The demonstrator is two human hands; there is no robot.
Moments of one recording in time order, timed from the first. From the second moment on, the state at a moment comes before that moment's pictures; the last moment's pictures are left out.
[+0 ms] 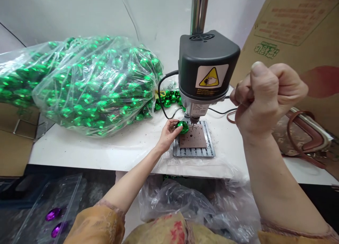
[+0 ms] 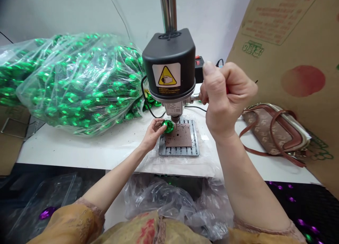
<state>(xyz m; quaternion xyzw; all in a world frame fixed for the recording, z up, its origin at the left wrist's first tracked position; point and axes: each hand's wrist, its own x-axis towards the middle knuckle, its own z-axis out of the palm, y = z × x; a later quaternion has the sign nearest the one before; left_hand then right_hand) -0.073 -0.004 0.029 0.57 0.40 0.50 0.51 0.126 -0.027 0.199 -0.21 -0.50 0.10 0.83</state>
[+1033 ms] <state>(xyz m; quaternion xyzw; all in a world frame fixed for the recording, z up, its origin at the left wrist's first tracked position) -0.059 -0.004 0.007 0.69 0.41 0.44 0.41 0.124 -0.033 0.202 -0.27 -0.52 0.07 0.81</state>
